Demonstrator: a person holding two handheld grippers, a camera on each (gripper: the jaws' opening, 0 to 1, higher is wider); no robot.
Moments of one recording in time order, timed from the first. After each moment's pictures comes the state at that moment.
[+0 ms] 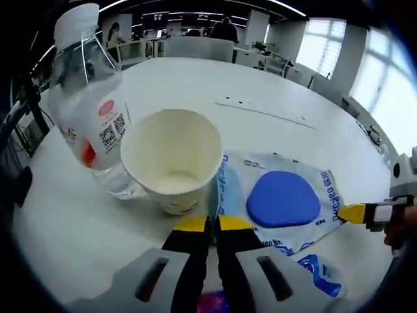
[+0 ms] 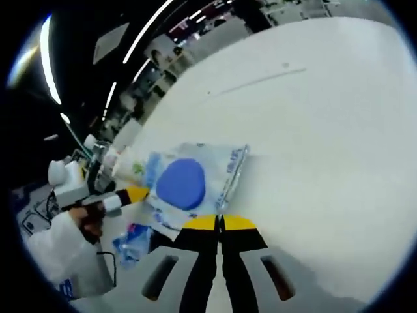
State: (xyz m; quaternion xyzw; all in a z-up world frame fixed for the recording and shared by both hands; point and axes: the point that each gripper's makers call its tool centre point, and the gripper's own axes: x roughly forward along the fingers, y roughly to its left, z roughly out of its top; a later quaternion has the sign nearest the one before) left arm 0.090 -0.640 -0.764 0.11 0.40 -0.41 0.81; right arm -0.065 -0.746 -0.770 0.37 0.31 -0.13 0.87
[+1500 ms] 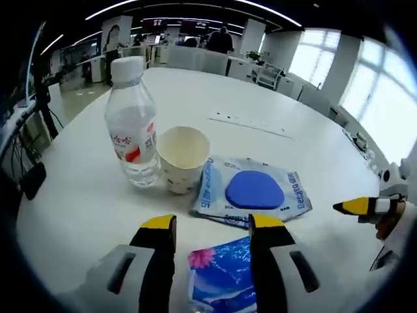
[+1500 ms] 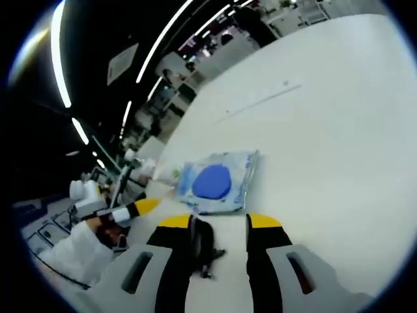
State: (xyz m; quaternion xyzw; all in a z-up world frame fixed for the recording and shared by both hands) left arm 0.050 -0.585 -0.698 0.09 0.37 -0.47 0.80; right arm -0.124 -0.721 -0.697 0.42 0.23 -0.10 0.87
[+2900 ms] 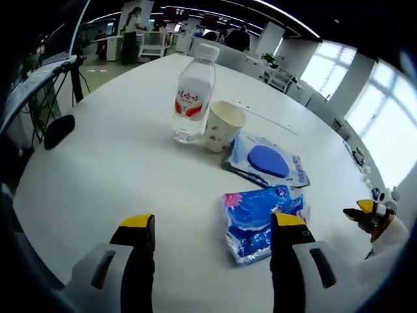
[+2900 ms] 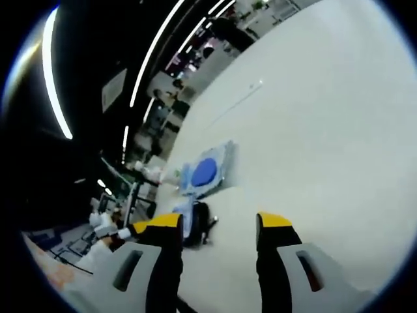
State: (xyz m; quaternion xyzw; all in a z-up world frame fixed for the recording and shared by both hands) left arm 0.049 -0.498 -0.711 0.03 0.43 -0.41 0.80; right arm -0.199 -0.714 -0.695 0.49 0.19 -0.13 0.84
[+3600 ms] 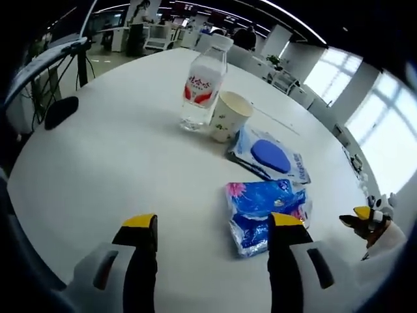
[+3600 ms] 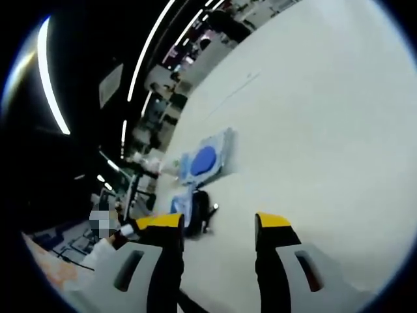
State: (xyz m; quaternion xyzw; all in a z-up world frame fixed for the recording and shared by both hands) left arm 0.044 -0.486 -0.725 0.00 0.45 -0.40 0.80; right arm -0.202 -0.695 -0.705 0.50 0.22 -0.12 0.83
